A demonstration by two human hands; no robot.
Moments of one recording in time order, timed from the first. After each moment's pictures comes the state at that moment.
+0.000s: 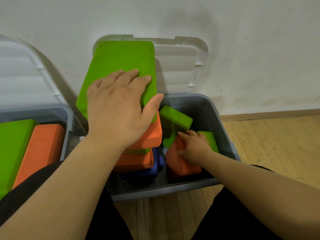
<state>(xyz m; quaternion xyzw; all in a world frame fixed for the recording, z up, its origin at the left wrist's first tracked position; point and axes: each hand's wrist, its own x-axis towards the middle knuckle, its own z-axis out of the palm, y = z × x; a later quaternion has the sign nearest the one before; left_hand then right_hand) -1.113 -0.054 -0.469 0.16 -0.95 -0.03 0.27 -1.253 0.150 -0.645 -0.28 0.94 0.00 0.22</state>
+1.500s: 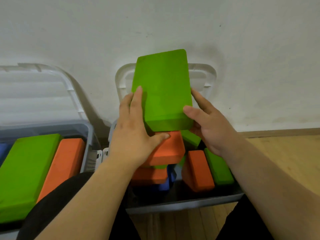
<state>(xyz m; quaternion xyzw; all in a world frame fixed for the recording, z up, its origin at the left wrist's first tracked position) -1.093 -0.059 -0.488 0.19 -0.90 -0.28 0.26 -1.225 0.102 -0.465 -0.21 0.60 -0.71 0.28</state>
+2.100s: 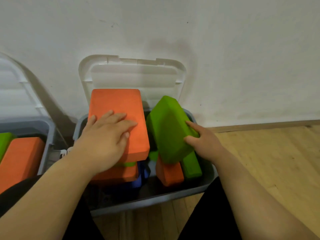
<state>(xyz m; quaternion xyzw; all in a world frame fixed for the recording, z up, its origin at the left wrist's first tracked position) -1.098 -0.061 -0.494 0.13 -0.98 -0.17 0.02 -1.273 0.205 -0.532 -0.14 0.90 -0.36 0.18</state>
